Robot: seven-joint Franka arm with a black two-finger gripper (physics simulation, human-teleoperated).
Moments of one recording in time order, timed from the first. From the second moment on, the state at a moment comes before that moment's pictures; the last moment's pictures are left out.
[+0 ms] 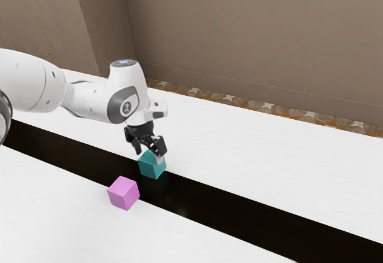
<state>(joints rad) 0.02 0.38 -0.02 -1.92 -0.04 2.30 0.16</state>
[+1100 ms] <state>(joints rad) 0.02 0.48 -0.01 -1.87 0.00 2.34 0.11</state>
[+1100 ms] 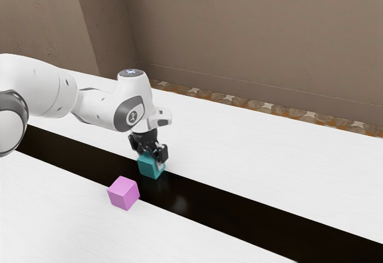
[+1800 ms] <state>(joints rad) 0.02 -0.09 -0.05 -2.36 0.01 2.33 0.08</state>
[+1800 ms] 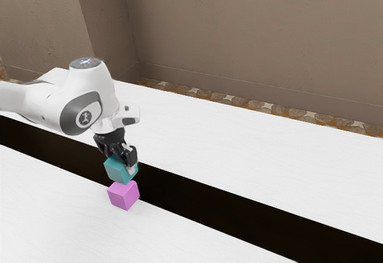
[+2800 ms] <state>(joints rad) 0.05 0.01 -0.05 -2.34 0.02 2.34 0.07</state>
